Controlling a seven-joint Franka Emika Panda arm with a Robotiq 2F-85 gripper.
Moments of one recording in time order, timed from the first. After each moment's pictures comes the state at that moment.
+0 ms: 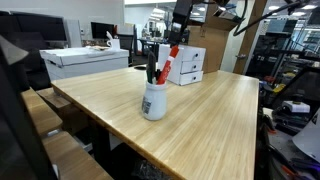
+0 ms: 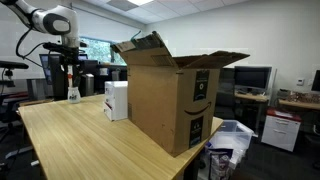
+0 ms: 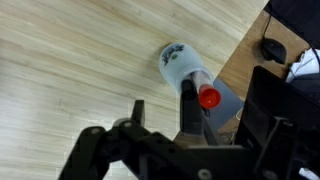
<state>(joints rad) 0.25 -0.16 0.22 -2.23 0.28 2.27 -0.07</state>
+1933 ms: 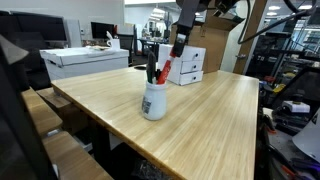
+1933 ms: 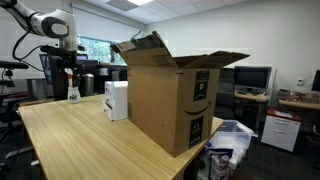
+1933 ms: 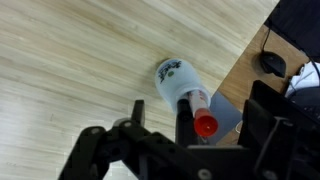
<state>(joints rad) 0.25 -0.16 0.24 -2.26 0.28 2.27 -0.07</state>
